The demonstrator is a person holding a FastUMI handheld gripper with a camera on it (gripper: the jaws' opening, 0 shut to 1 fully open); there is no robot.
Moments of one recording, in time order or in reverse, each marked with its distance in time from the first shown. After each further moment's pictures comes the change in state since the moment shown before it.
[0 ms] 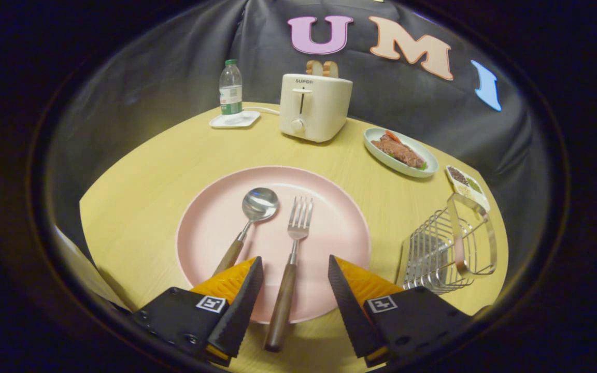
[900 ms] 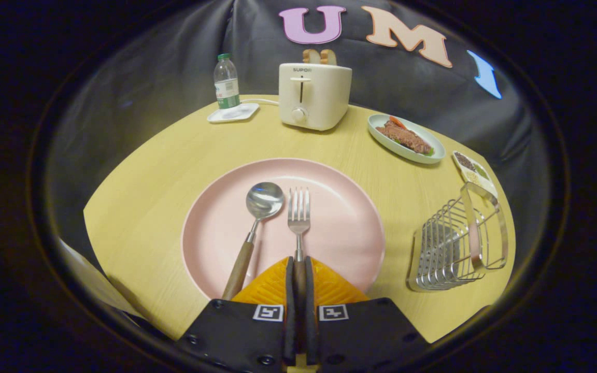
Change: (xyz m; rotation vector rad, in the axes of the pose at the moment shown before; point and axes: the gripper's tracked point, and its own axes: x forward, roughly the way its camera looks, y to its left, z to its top) arm 0.001 0.004 -0.001 0.060 0.057 0.007
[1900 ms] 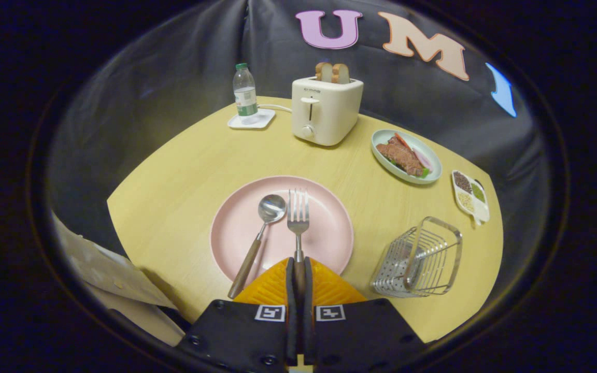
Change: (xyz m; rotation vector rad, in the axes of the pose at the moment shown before) arm -0.066 -0.032 0.039 -0.109 0.038 0.083
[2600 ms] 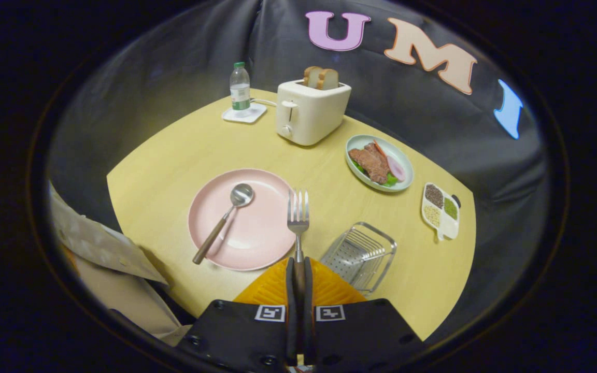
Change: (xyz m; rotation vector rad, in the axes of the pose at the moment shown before) arm -0.043 -0.078 -0.001 -0.110 0.059 -0.023
